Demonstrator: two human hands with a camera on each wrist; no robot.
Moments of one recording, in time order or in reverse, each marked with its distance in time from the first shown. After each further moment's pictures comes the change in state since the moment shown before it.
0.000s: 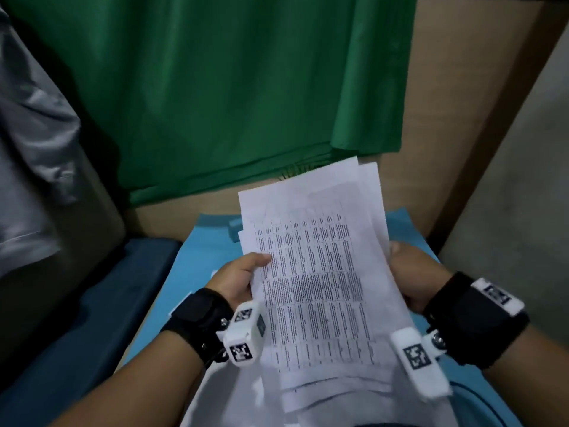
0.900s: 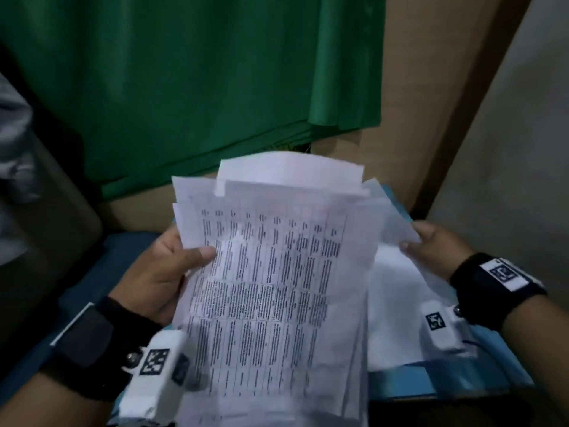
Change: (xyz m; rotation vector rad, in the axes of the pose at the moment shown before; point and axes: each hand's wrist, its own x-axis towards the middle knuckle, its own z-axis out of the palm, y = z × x) left_hand -0.043 0.017 -0.049 -0.058 -0.331 0.432; right_hand 0.015 0.063 -0.095 -0.521 0.352 -0.054
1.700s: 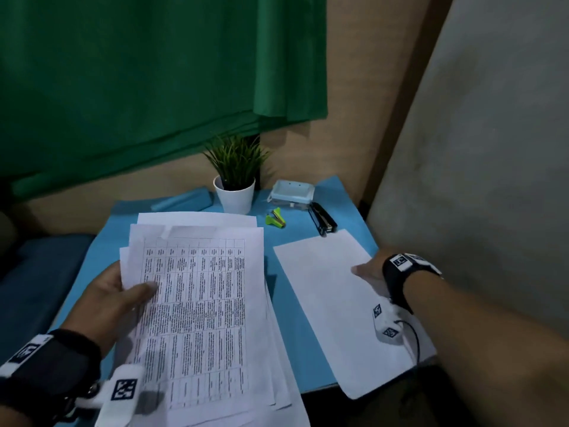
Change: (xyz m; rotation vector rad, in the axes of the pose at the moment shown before) left_hand 0.012 -0.068 -0.025 0.493 0.337 -0.088; right_hand 0.022 0.083 0.008 -0.670 -0.090 0.563
